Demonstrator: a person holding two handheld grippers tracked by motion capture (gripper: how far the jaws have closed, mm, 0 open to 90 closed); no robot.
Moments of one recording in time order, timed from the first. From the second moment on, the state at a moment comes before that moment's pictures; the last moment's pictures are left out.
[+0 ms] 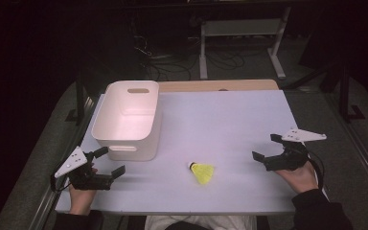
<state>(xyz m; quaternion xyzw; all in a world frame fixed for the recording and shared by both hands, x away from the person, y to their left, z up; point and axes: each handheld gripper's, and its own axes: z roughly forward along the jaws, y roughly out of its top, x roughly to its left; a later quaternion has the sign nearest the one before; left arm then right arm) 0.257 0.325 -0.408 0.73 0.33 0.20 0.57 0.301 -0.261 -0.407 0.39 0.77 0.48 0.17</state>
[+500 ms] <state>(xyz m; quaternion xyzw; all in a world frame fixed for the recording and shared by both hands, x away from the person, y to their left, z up) 0.257 0.326 -0.408 0.73 0.33 0.20 0.57 0.299 -0.260 -0.406 0.38 0.77 0.48 0.17</state>
